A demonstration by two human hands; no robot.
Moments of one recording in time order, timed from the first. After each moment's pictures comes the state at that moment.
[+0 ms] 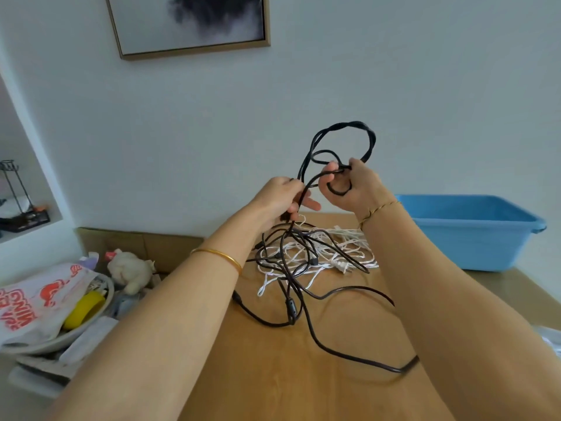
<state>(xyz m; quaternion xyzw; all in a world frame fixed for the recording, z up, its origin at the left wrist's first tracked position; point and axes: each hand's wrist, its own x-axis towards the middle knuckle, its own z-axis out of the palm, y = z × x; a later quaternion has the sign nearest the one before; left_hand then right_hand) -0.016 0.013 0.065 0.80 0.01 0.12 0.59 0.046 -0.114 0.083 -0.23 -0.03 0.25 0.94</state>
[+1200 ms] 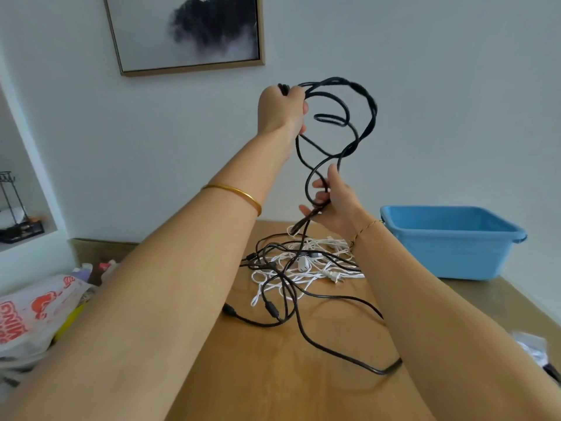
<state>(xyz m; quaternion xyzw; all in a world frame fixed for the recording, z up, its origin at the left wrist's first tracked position) -0.019 -0.029 0.186 0.69 -0.01 0.39 0.61 0.035 -0.112 0.068 -0.50 -0.09 0.11 0.85</state>
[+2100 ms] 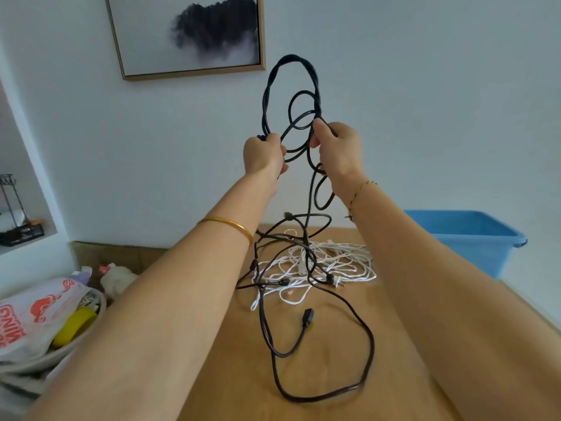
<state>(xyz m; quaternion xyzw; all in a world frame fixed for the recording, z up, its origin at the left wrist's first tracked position) -0.003 -0.004 0.142 0.65 0.11 0.36 0.66 0.011 -0.112 0.138 -0.67 -0.22 -0.22 0.67</state>
